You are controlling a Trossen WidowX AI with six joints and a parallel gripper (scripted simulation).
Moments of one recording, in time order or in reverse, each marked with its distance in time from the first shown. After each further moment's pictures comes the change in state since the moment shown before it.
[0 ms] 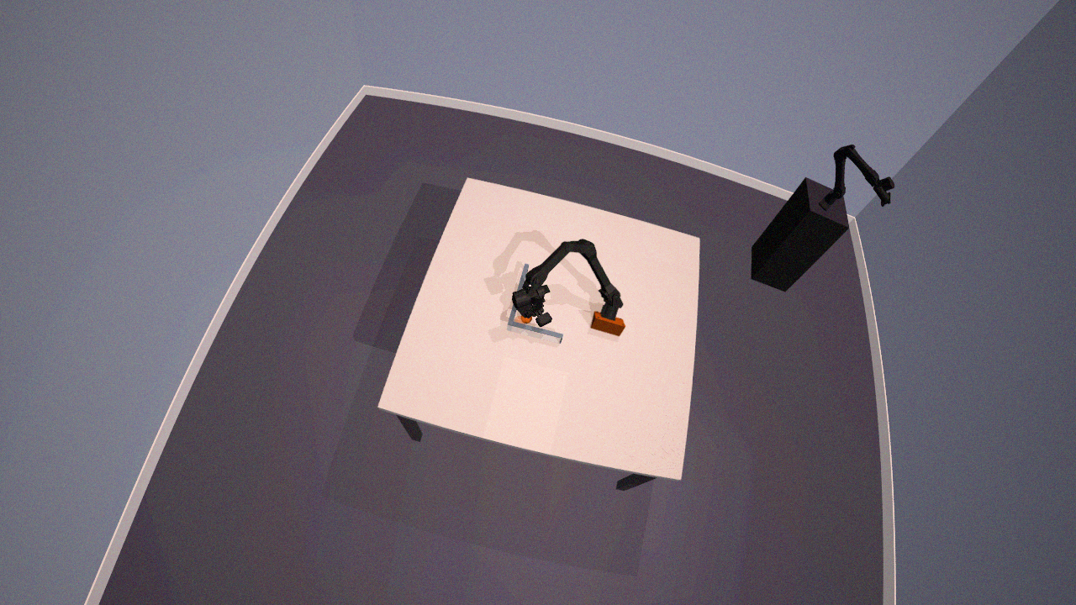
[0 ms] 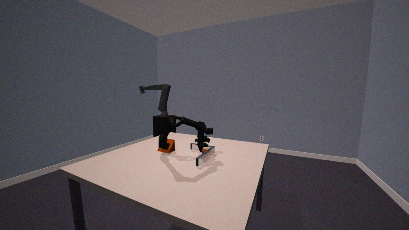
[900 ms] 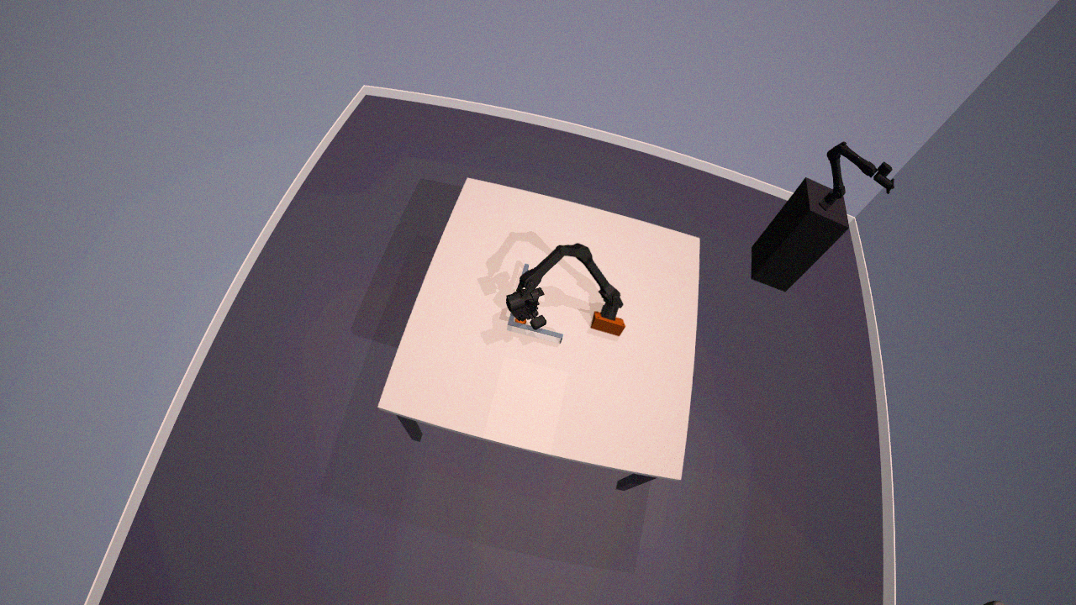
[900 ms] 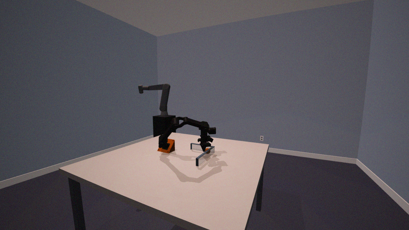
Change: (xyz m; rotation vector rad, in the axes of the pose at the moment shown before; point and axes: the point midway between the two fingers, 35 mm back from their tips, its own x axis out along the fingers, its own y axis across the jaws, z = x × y) arm -0.001 -0.001 0.028 -0.008 -0.002 -0.004
